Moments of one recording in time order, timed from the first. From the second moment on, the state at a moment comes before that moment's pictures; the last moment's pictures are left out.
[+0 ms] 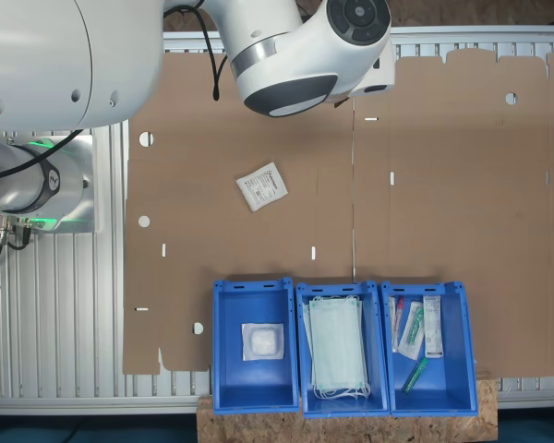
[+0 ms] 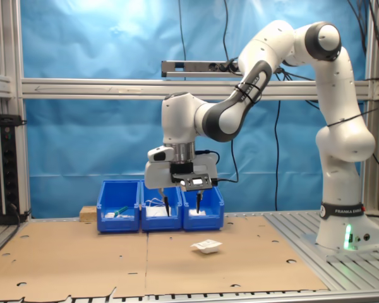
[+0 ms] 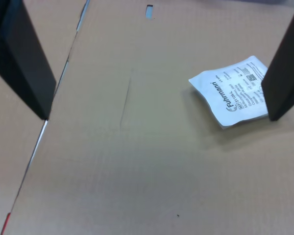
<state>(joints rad) -0.05 0.19 0.27 -2.19 -0.13 2.31 -0.54</state>
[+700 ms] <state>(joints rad) -0.05 0.14 0.26 -2.31 -0.13 2.31 -0.64</state>
